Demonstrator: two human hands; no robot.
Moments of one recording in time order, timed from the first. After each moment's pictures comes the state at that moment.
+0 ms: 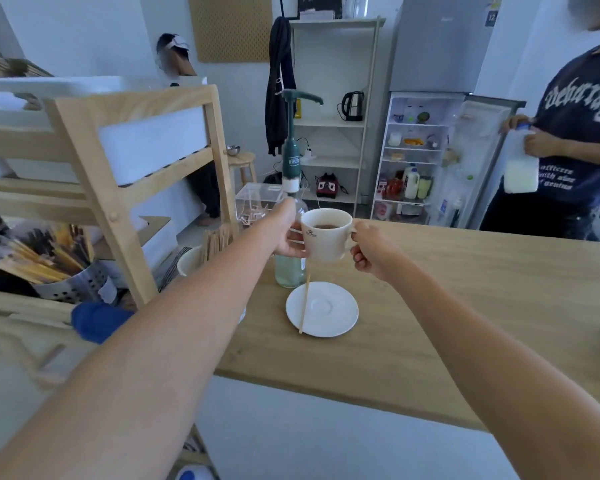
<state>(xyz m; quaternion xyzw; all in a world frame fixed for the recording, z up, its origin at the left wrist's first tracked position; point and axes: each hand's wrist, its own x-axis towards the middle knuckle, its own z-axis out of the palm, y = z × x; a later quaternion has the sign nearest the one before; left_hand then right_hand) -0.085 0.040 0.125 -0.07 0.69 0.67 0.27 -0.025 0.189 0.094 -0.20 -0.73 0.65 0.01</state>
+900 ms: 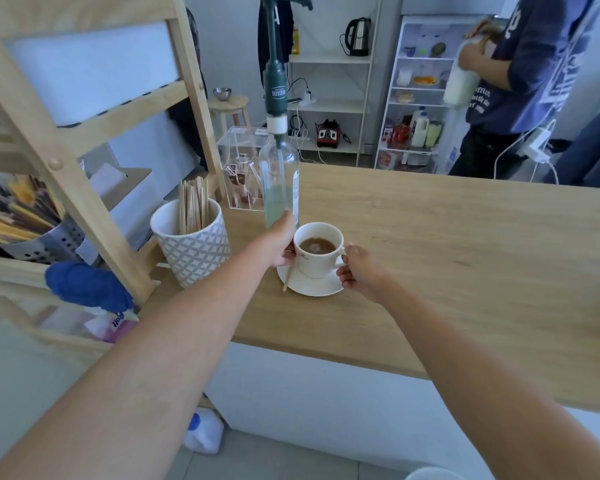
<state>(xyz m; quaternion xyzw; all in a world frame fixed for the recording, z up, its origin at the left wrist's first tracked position) -0.087 0.057 0.005 -0.13 0.74 0.60 0.28 -0.016 0.201 -0.038 -0.21 -0.70 0.68 -0.08</state>
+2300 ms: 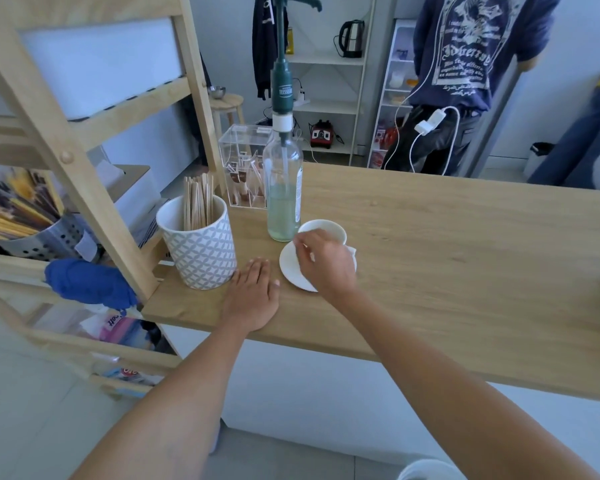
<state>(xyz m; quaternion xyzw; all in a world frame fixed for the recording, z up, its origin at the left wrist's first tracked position) -0.028 -0.023 -0.096 0.14 0.98 0.10 0.03 0.004 0.126 -0.015 0.04 -0.91 0.27 0.31</state>
